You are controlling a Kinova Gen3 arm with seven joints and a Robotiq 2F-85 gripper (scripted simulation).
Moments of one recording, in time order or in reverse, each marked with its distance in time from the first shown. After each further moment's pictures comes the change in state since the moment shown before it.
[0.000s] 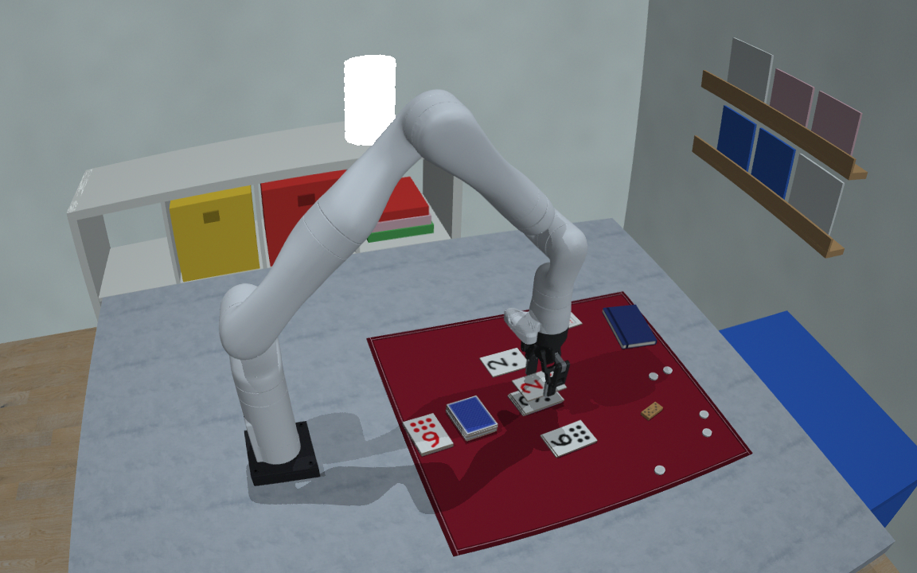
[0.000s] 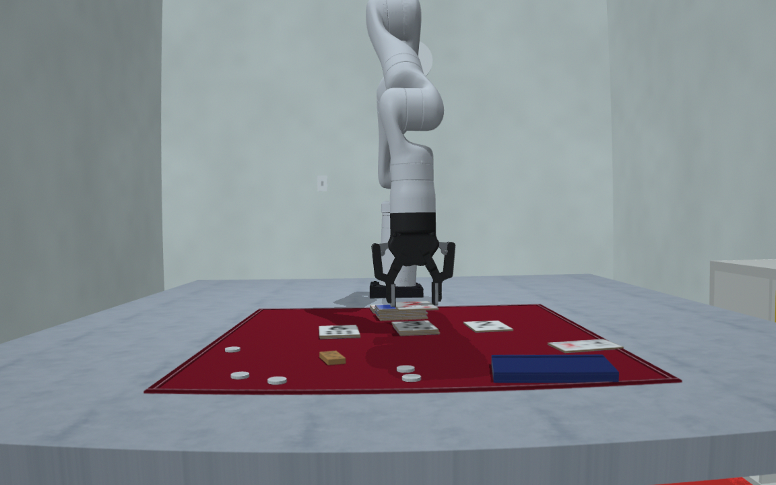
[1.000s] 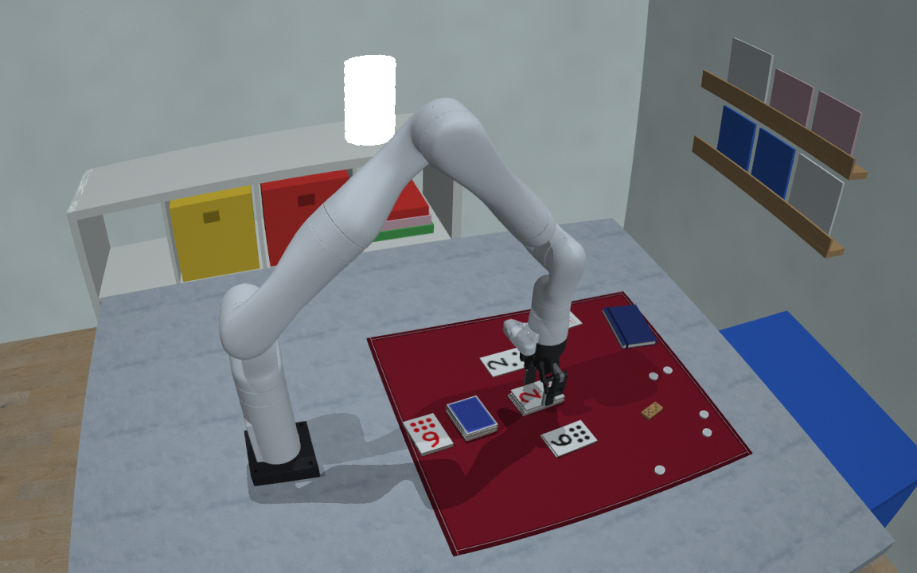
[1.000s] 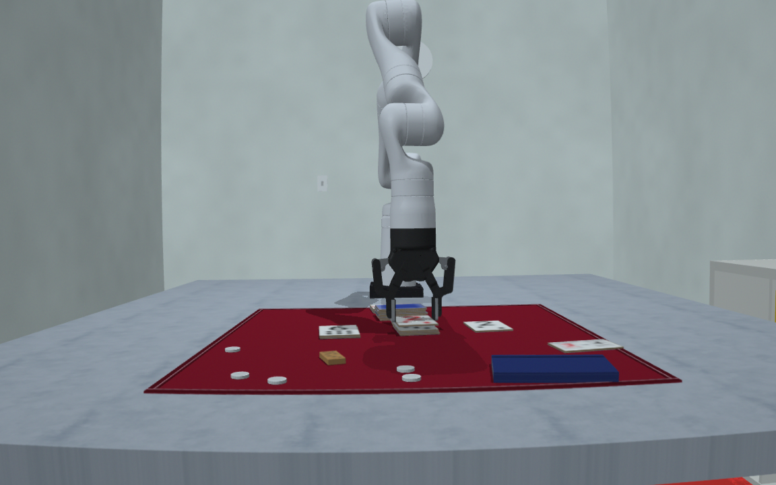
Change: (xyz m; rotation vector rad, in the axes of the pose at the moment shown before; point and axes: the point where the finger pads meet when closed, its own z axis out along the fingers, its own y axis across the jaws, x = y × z) arm 0.000 0.000 0.025 -0.001 0.003 0.000
